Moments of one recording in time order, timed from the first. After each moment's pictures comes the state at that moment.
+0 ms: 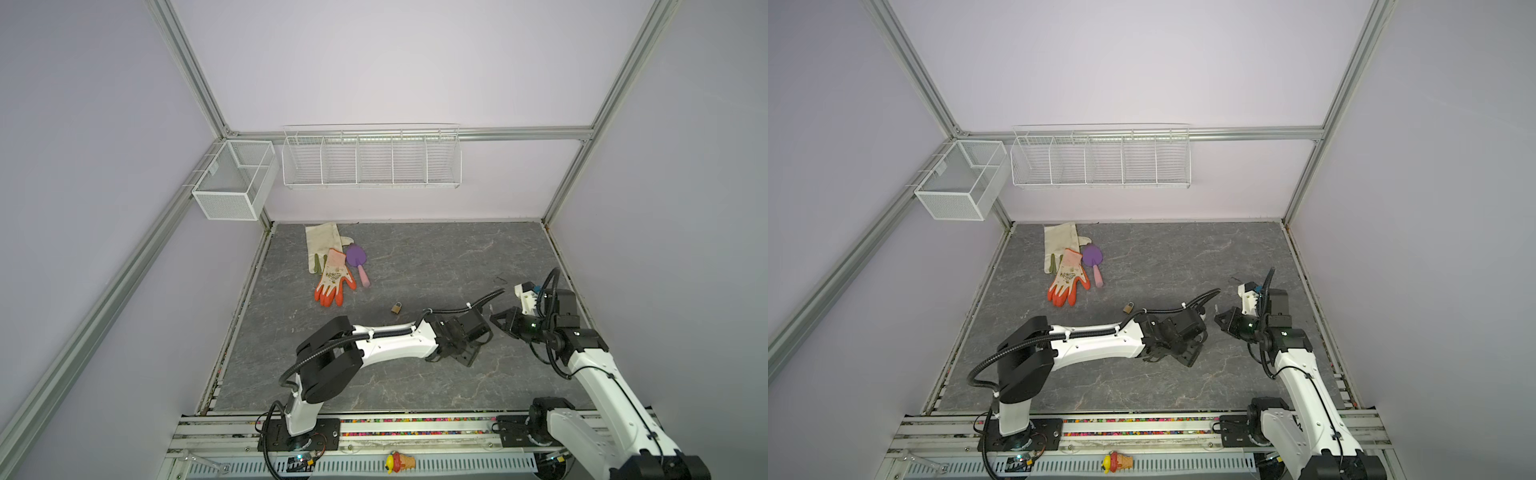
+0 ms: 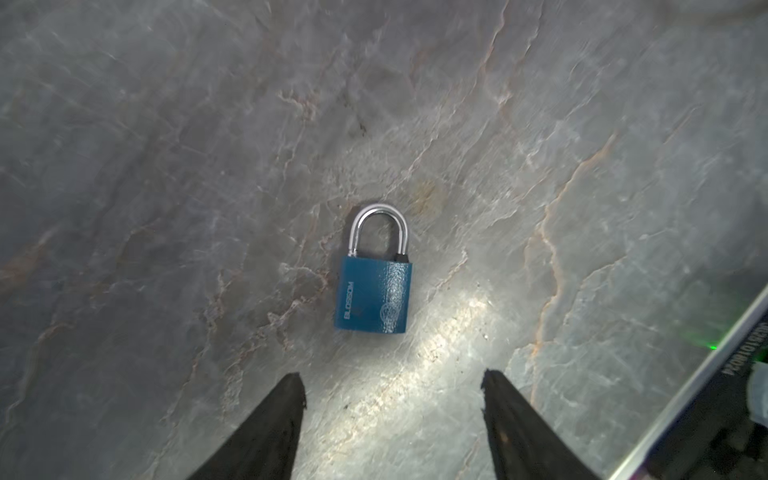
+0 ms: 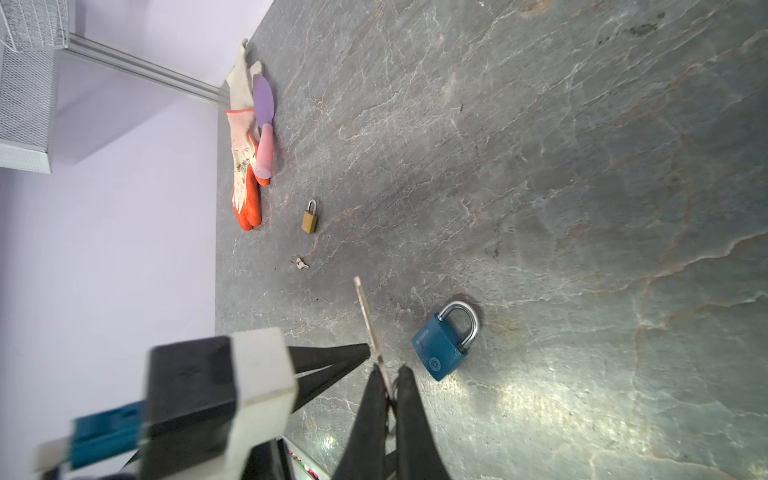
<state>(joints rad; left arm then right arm) -1.26 1.99 1.46 -0.53 -0.12 -0.45 0.00 0.90 0.60 -0.57 -0.62 0.49</state>
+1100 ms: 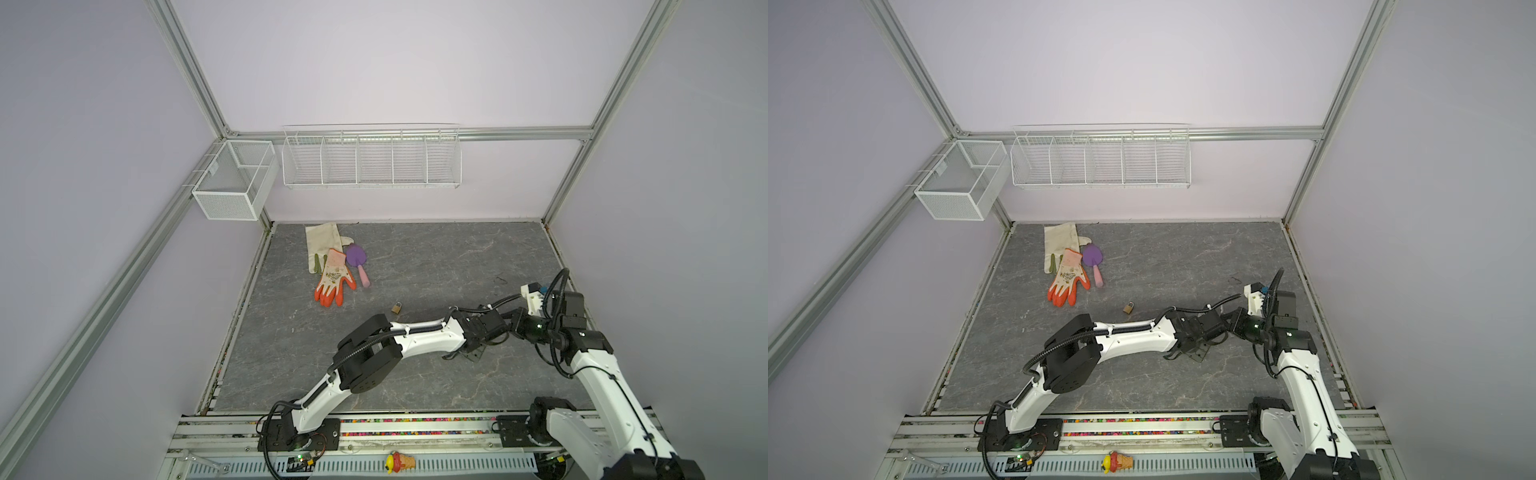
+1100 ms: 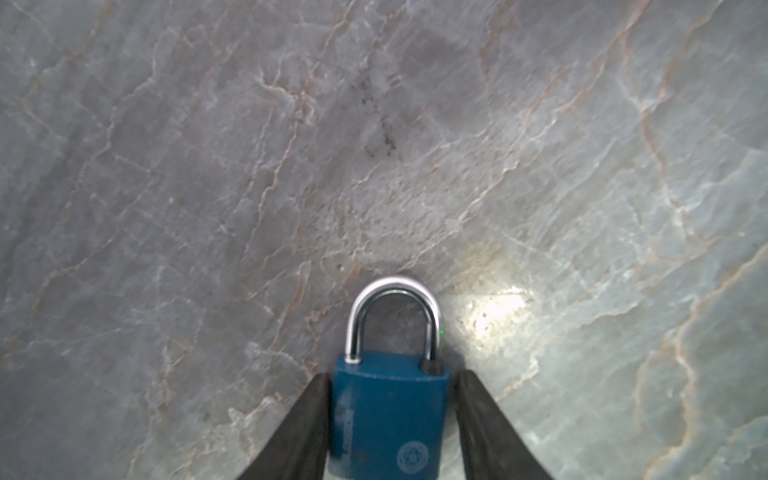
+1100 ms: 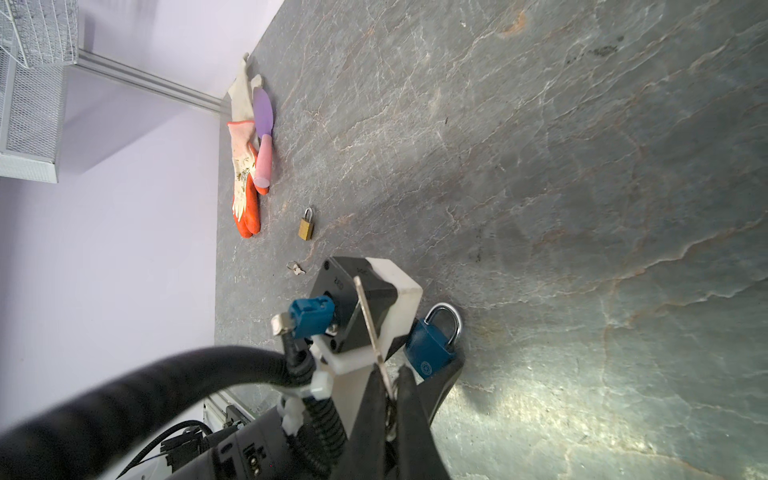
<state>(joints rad) -1.26 2.27 1.77 -0.73 -0.21 -0.54 -0.07 0.89 0.60 -0.60 -0.65 0.43</state>
